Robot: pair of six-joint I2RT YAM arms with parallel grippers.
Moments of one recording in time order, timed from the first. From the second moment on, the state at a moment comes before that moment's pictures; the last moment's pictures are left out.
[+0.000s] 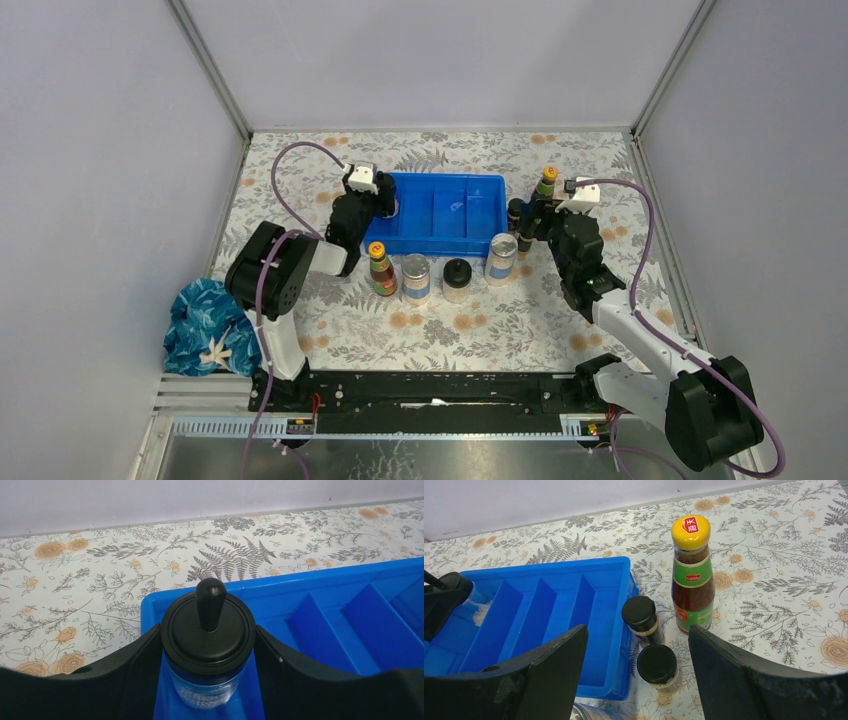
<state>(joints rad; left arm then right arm) -0.32 1.86 0.73 1.08 -0.09 -0.10 0.37 1.03 0.52 0.36 0.27 0.28</state>
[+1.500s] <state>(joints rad) -0.32 1.90 0.86 0.92 -0.09 -0.08 0.37 1.06 0.52 0.36 0.27 0.27</state>
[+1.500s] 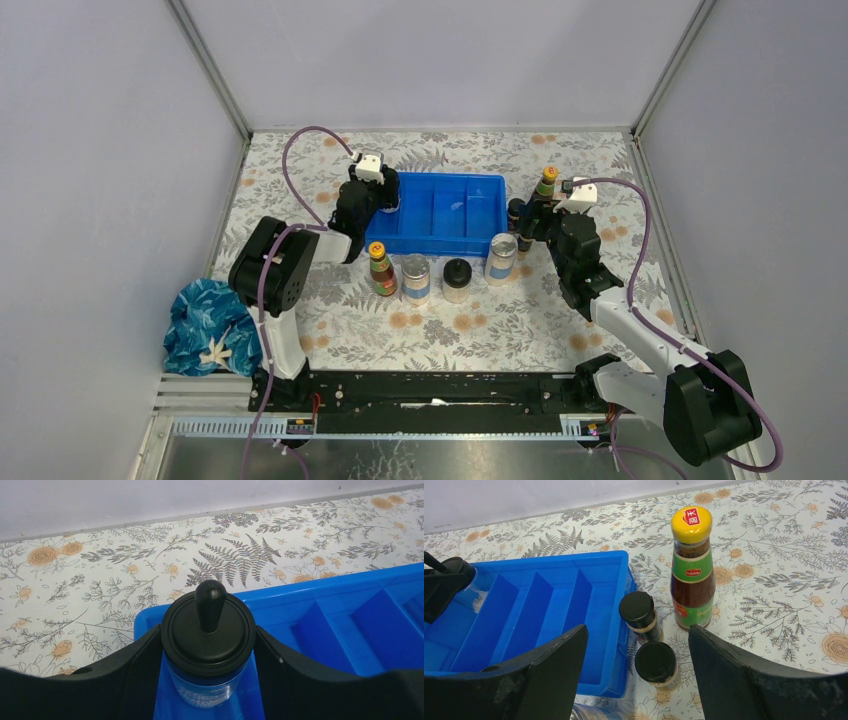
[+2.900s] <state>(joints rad) -0.32 1.78 0.89 0.81 -0.14 -0.07 0.37 0.99 0.52 0.35 0.27 0.27</state>
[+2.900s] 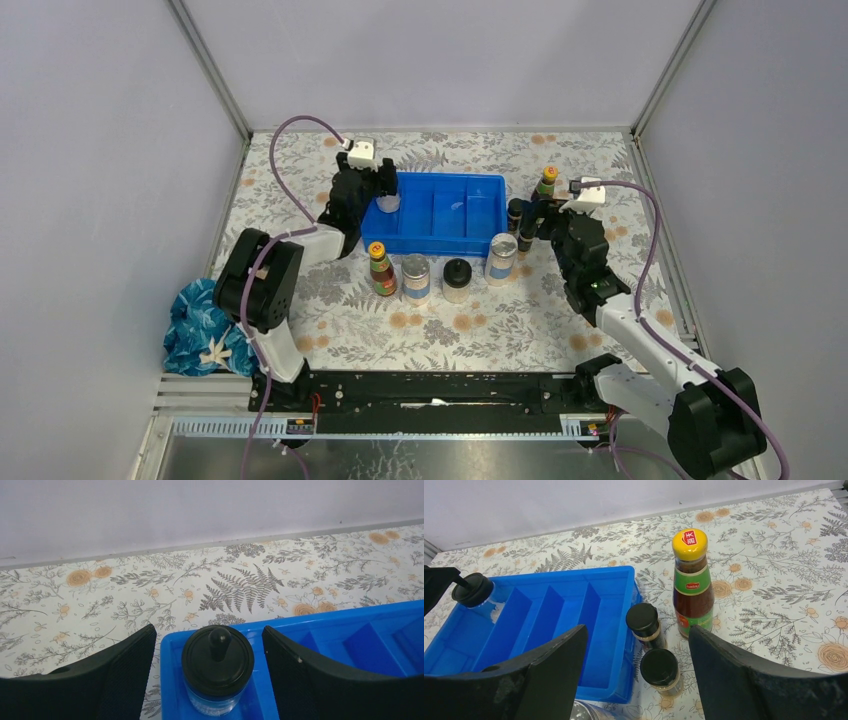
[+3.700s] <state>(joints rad) -0.64 1.16 0.88 0.57 -0.68 -0.23 0.37 0.82 0.68 0.06 0.13 0.28</state>
